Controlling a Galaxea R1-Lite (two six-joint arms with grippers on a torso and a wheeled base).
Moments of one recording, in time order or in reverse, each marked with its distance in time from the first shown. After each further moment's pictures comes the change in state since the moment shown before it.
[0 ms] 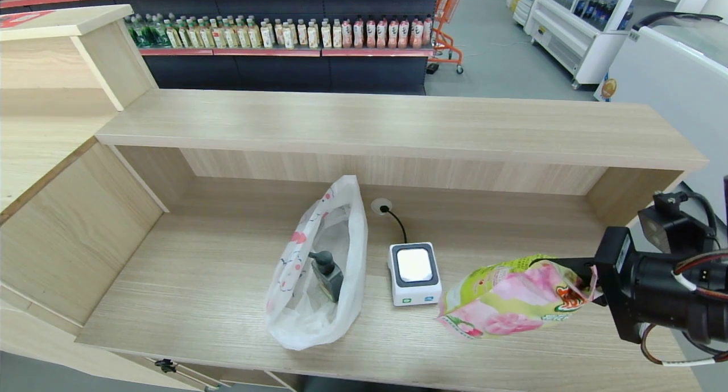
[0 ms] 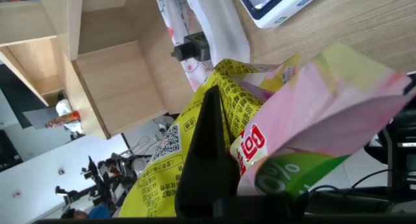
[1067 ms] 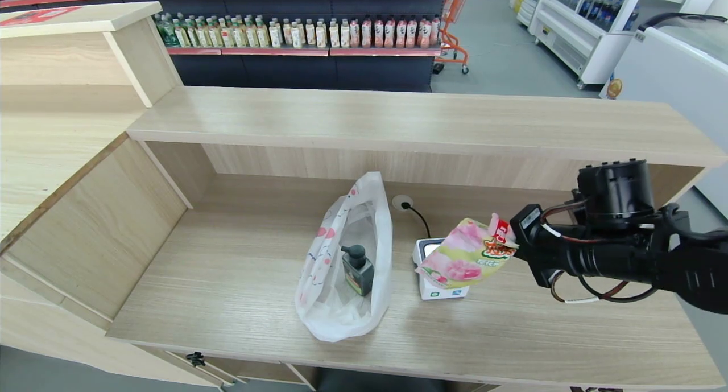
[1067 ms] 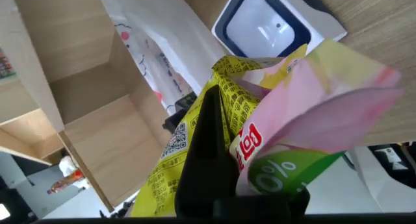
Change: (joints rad) left arm 0.000 0.000 0.000 0.000 0.000 0.003; right arm -0.141 0.441 -0.158 -0.214 0.000 0.066
